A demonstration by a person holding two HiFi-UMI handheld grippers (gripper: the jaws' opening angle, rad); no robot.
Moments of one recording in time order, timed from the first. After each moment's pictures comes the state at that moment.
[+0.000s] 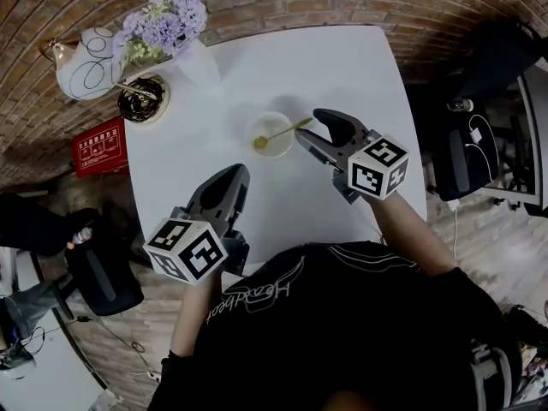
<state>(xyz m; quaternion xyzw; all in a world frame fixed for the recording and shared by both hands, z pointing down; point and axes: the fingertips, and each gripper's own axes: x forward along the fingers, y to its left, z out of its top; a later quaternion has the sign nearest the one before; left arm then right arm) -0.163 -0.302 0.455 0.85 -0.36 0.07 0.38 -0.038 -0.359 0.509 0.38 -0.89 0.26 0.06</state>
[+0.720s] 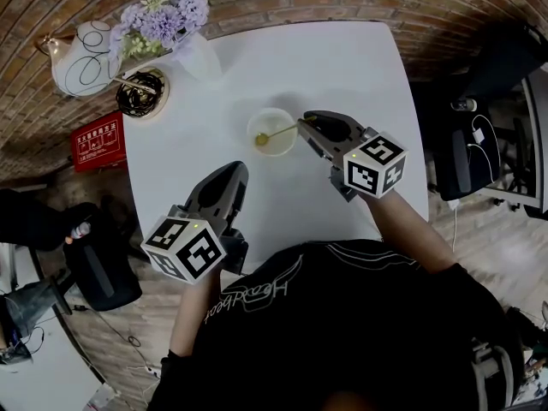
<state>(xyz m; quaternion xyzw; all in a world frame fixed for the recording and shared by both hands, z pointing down) -0.169 -0.307 0.463 0.84 -0.37 0.07 0.39 -0.050 -0.366 0.523 0.37 -0.89 0.27 0.07</state>
